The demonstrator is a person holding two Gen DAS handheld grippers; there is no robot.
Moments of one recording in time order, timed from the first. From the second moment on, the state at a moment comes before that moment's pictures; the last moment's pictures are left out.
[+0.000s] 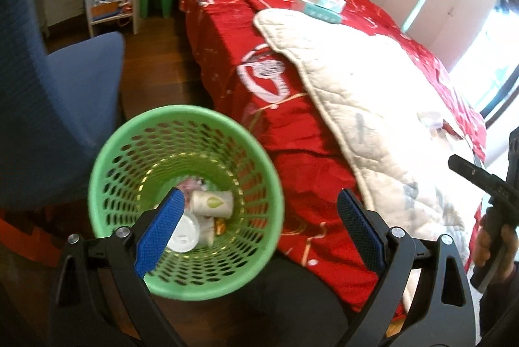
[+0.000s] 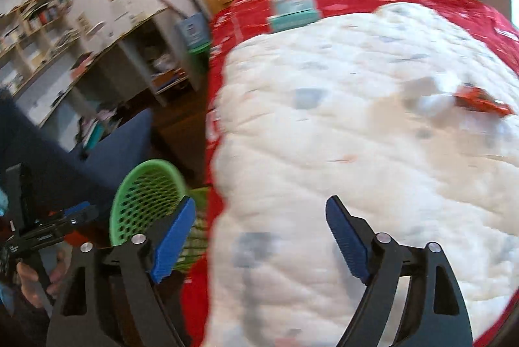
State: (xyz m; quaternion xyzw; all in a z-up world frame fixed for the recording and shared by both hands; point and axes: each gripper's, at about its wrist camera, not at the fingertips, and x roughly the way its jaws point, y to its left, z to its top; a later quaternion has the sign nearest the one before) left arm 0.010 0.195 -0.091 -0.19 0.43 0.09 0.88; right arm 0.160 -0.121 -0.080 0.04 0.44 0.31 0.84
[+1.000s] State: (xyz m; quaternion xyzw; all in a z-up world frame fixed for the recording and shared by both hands) left arm 0.118 0.075 -0.084 -0.13 0.46 0.00 0.88; right arm 0.322 -0.292 -0.066 -0.01 0.44 0.18 0.88
